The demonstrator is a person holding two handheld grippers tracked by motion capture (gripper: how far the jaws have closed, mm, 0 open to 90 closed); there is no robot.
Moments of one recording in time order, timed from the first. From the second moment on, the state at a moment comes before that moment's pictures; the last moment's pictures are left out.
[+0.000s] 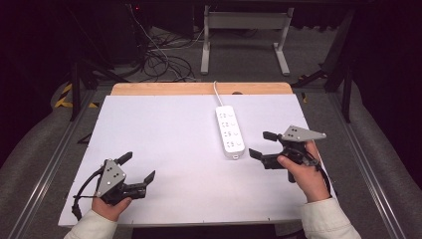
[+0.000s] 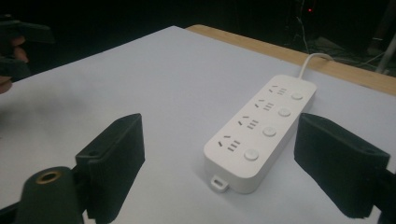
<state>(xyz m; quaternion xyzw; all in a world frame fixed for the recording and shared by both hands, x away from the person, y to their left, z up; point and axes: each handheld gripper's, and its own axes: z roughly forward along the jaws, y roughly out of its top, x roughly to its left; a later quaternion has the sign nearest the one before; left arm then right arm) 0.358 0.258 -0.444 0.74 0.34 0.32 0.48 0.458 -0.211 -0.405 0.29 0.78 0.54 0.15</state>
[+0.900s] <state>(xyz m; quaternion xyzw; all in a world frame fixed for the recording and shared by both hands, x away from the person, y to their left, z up) 0.355 0.263 -0.453 0.74 0.35 0.34 0.46 0.427 -0.239 -0.476 0.33 0.78 0.50 0.18</state>
